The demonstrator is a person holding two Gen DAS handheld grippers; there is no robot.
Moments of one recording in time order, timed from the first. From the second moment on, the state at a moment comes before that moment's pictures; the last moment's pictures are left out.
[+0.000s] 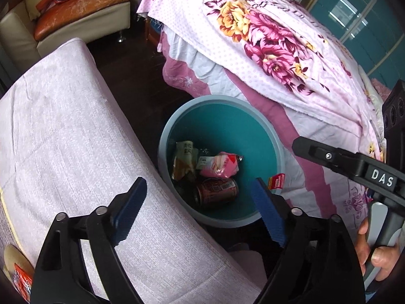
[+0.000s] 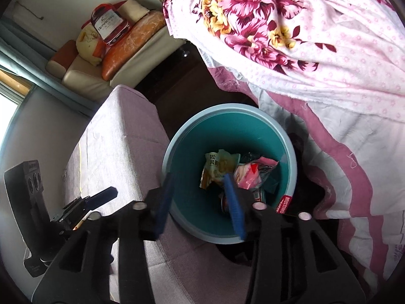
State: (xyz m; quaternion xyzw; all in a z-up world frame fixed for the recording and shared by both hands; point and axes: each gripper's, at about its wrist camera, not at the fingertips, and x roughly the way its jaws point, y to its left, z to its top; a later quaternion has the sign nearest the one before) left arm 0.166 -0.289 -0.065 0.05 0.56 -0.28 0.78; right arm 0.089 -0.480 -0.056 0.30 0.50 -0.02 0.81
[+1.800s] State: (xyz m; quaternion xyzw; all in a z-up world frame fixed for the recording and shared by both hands) left arm 0.050 0.045 -0.039 -0.07 0.53 -0.09 0.84; right arm 0.071 -0.209 -0.034 0.17 0.60 0.14 0.77
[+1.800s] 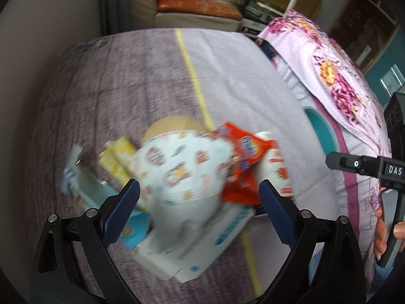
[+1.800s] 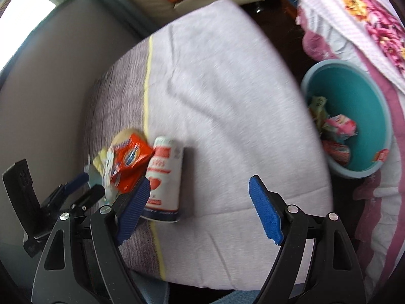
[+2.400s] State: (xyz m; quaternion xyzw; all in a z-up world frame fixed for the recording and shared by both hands) left arm 0.050 0.063 -0.071 -0.06 0.56 -0.09 0.82; right arm 0.087 -0.147 -0.086 0.17 0.64 0.17 0.73
